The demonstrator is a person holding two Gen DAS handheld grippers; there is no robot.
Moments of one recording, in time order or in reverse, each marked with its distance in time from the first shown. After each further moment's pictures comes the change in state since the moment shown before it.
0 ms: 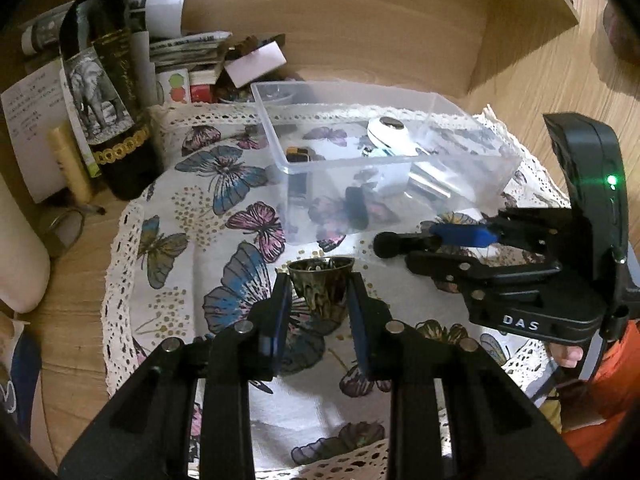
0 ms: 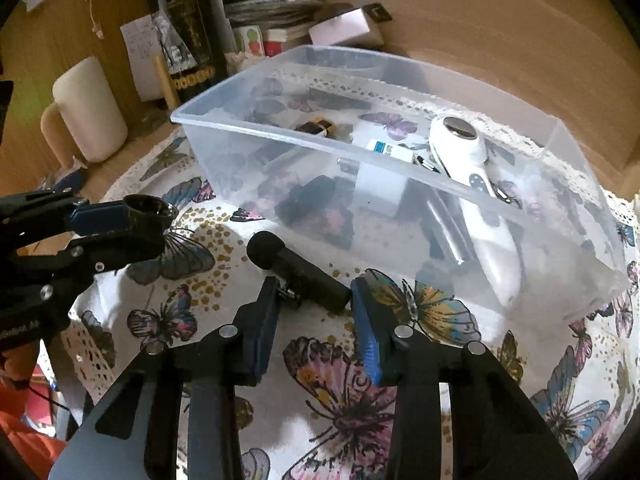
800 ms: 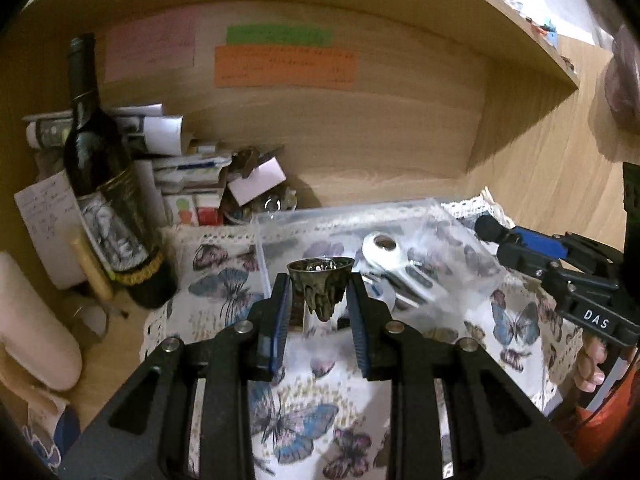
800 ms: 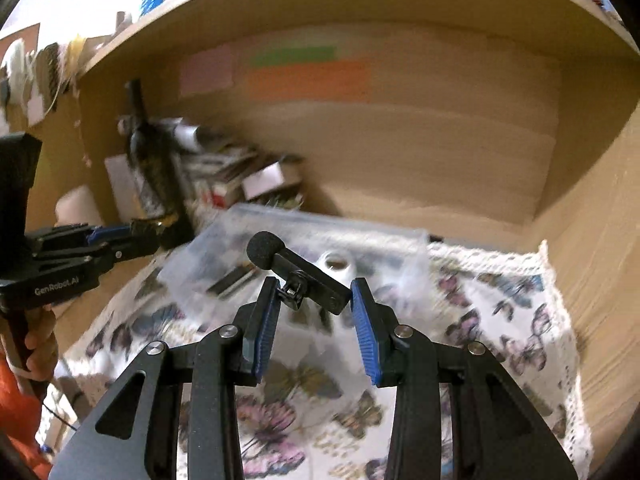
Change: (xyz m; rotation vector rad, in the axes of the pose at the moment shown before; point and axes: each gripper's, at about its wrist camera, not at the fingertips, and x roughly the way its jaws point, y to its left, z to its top) left arm -0.033 -0.015 0.084 -0.001 -0.203 0.032; right arm -0.119 -0.059 0.025 0.100 -0.363 -0.131
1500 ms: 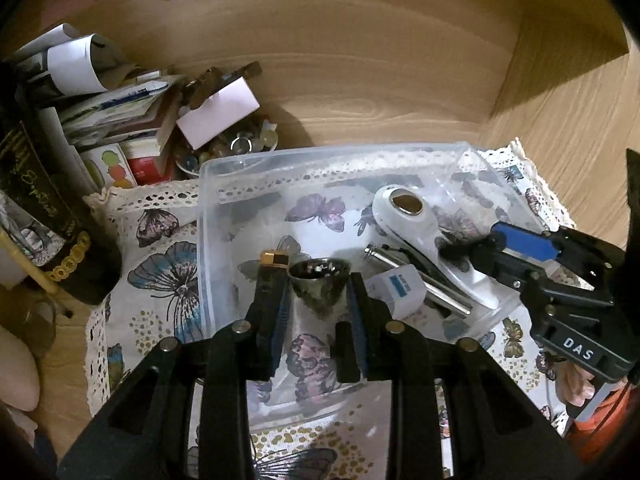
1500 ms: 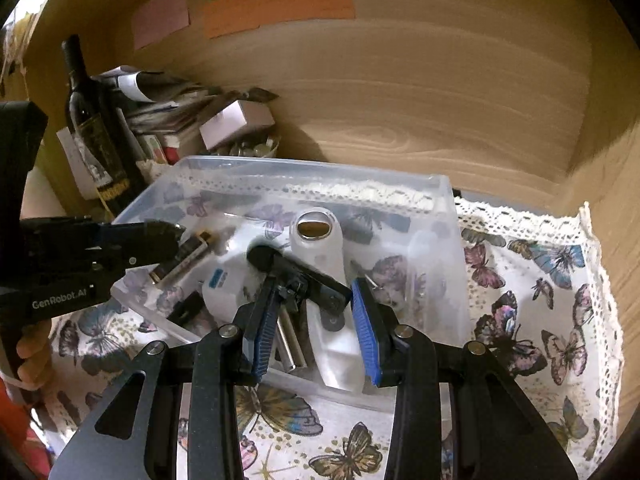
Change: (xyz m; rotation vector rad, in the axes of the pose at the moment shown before) left arm 0.102 -0.005 -0.002 0.009 0.235 -0.006; right arm 0.090 -0.010 -0.016 0.014 0.188 0.014
